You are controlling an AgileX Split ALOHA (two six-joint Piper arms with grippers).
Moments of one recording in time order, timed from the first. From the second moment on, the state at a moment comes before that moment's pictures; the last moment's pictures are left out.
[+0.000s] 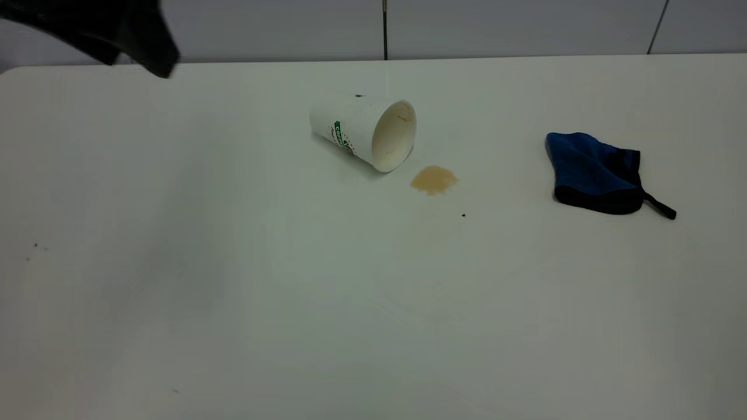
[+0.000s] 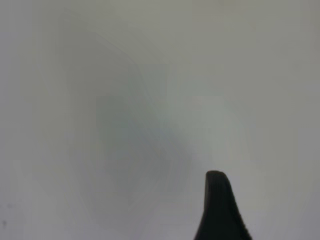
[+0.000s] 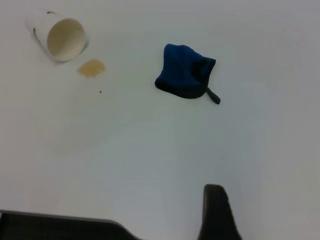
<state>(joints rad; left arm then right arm) -0.42 1.61 -1.00 -0.03 0.44 0.05 -0.07 -0.02 -0.47 0.11 1.12 -0.07</state>
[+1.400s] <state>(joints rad) -0.79 2.62 -2.05 0.90 0.70 -0.57 -0.07 -0.02 -0.47 0.11 1.12 -0.07</state>
